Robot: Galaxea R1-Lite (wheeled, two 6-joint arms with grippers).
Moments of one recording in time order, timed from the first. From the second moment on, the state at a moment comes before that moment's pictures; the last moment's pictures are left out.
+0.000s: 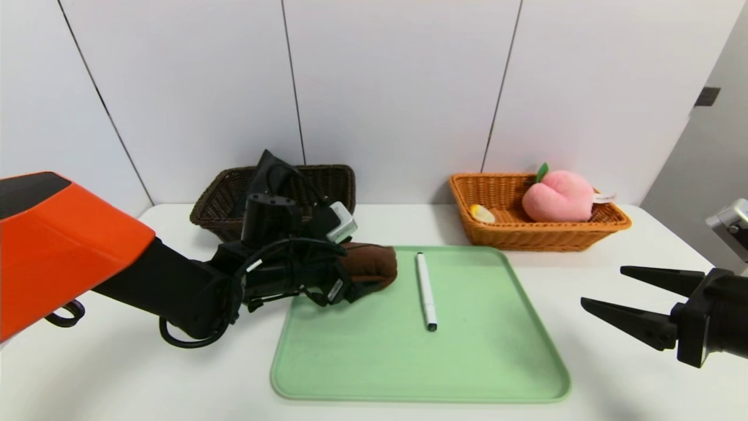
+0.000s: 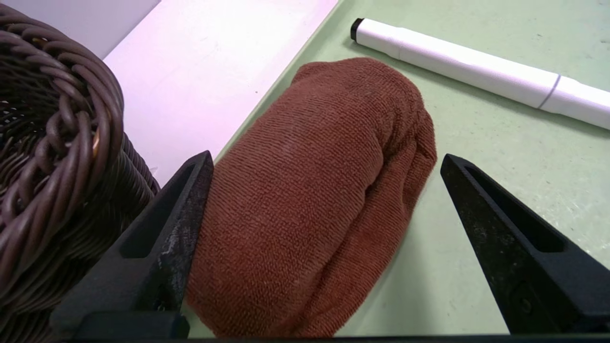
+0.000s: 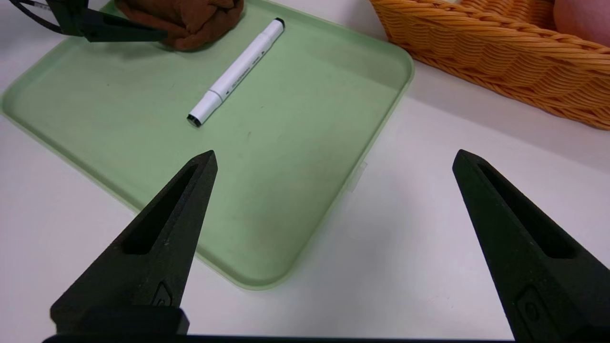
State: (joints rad) left arm -0.50 2.01 -0.91 -0.74 -0.37 0.39; right arm 0.04 1.18 -0.46 -0.30 0.48 -0.15
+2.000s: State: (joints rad) left arm -0.49 1.99 -0.93 -0.74 -0.38 0.38; right arm 0.04 1.17 -0.44 -0.30 0.48 -0.14
